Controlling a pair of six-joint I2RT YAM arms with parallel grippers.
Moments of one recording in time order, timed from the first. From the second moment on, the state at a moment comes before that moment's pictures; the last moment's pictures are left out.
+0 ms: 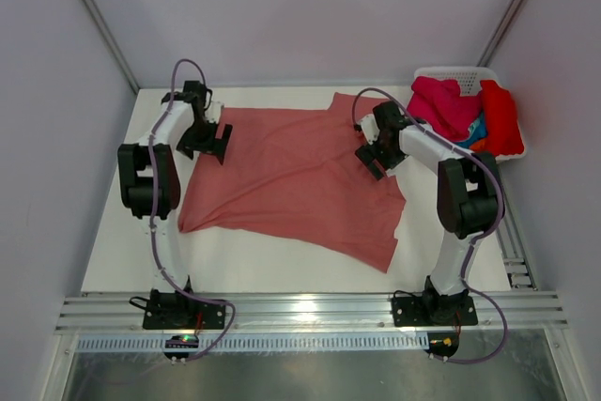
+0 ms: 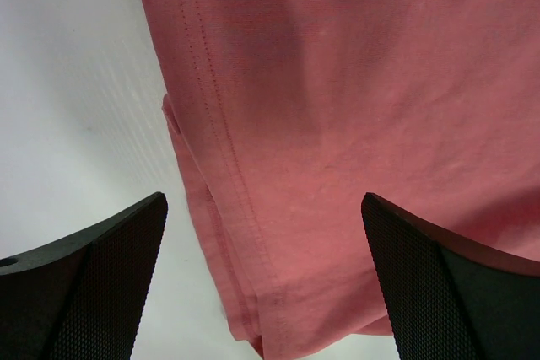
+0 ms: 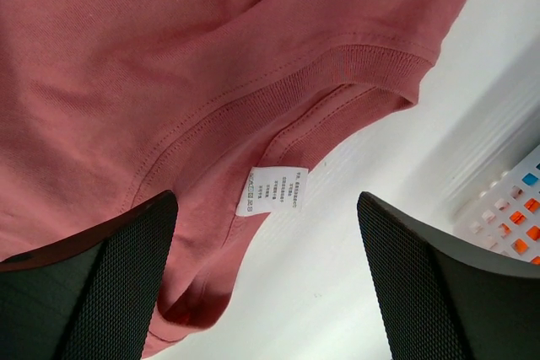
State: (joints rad) left arm -0.04 2.12 1.78 -0.98 0.03 0.16; right arm 0.24 1.89 1.35 -0.64 0.09 -0.44
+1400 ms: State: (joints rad) left arm -0.04 2.20 1.80 -1.06 0.00 0.26; right arm 0.19 1.94 1.30 -0.48 0.40 -0.57
